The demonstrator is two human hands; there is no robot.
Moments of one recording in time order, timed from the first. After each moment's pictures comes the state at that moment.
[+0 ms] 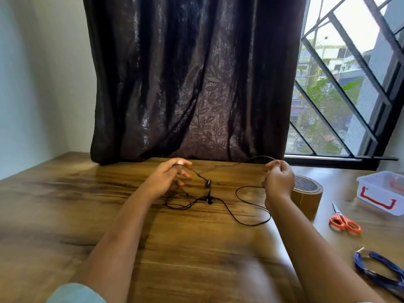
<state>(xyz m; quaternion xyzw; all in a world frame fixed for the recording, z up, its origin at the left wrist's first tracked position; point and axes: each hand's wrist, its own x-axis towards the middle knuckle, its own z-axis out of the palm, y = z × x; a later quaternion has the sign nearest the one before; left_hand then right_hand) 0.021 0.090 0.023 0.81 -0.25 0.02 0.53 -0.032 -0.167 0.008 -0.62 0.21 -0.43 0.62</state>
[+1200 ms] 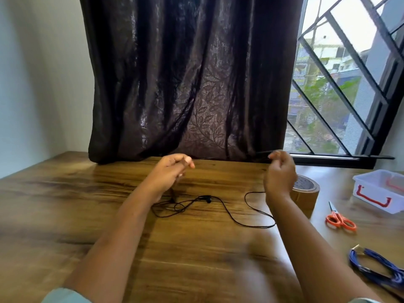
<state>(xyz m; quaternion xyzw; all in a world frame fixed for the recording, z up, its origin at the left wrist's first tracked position) -0.004 0.076 0.040 0.77 -0.25 0.02 0.59 -0.048 -0.160 0.025 -0.67 0.19 -0.49 0.53</state>
